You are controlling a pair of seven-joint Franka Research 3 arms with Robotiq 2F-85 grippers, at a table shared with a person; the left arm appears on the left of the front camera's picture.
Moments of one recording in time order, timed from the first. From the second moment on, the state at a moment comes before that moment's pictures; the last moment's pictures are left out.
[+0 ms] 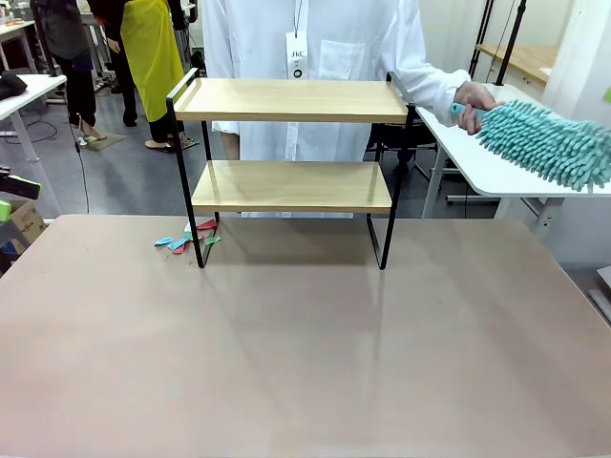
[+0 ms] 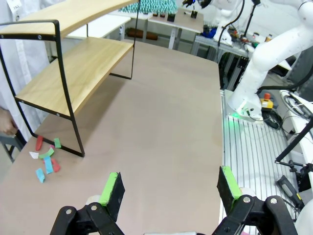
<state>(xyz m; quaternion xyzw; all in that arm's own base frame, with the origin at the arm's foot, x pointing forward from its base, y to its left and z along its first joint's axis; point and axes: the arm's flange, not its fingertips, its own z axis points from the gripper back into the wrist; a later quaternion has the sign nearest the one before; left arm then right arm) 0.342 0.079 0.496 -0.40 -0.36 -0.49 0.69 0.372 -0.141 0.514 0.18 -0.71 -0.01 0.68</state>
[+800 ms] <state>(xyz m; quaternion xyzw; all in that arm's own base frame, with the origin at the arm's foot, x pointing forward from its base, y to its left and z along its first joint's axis) 0.341 0.080 0.496 -0.40 -0.36 -0.49 0.69 0.363 -0.264 0.577 0.25 -0.73 -0.20 0.60</state>
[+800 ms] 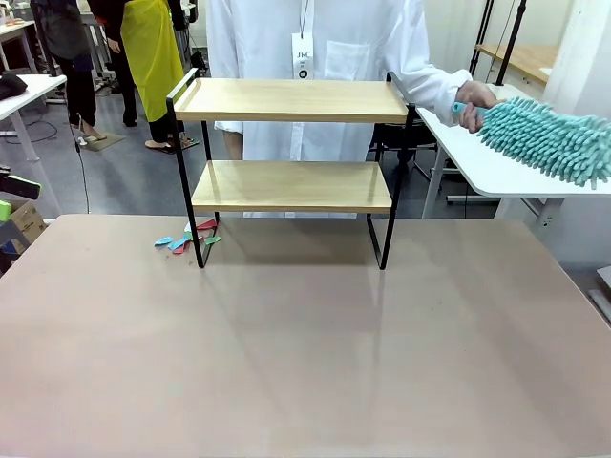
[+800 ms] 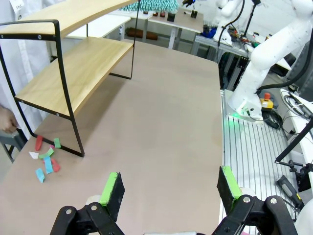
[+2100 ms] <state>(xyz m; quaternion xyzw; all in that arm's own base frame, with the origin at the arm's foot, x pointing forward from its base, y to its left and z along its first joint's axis) 0.341 0.080 0.496 -0.40 -0.36 -0.49 0.69 0.362 -0.260 0.583 0.25 -0.73 -0.19 0.60</state>
